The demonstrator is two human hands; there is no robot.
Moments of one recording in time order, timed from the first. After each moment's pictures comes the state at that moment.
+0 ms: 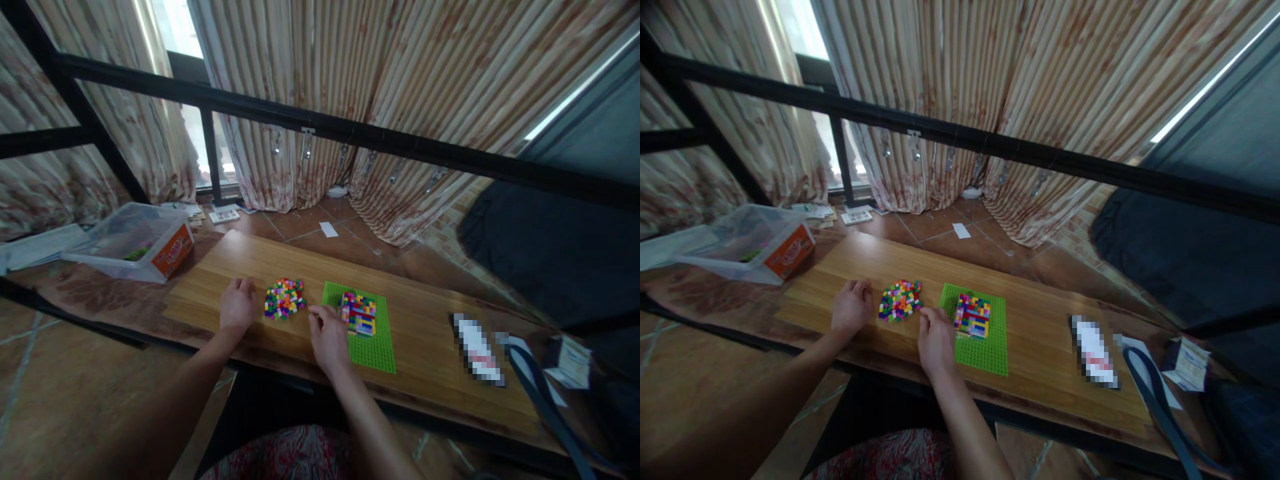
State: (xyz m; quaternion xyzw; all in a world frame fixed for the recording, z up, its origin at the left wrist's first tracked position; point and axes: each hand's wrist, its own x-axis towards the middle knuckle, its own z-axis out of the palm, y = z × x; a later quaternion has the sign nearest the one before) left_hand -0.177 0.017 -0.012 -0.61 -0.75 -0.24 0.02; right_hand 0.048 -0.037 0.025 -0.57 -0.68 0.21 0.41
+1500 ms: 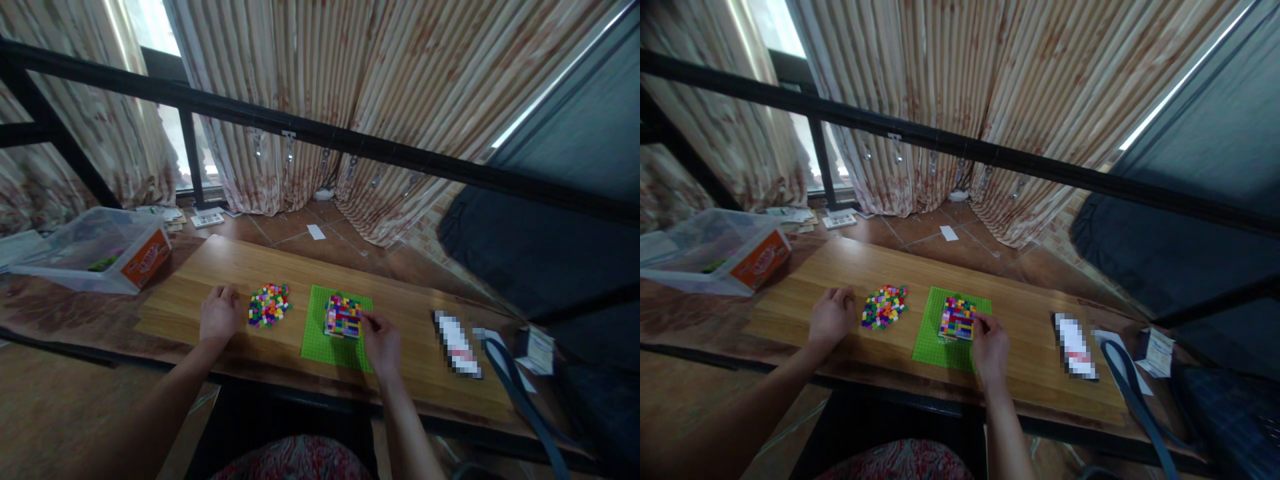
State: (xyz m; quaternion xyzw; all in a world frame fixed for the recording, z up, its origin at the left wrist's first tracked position) left_hand -0.178 0.018 -0.009 -0.62 -0.75 -0.24 0.02; right_hand 0.172 -0.029 0.024 -0.69 -0.51 0.19 0.48
